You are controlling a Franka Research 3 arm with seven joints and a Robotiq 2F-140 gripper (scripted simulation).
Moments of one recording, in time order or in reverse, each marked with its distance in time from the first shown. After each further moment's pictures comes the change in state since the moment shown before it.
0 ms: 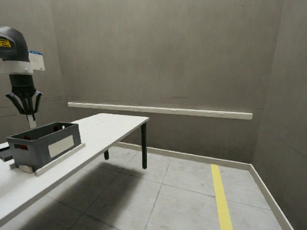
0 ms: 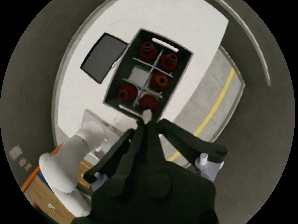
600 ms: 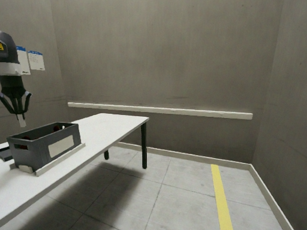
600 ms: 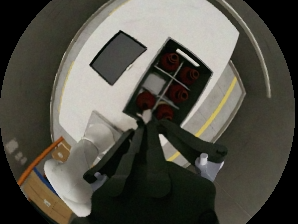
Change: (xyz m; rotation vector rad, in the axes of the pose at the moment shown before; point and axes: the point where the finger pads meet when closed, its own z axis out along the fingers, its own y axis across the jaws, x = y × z) arm 0.053 -0.053 0.001 -0.001 -0.013 -0.079
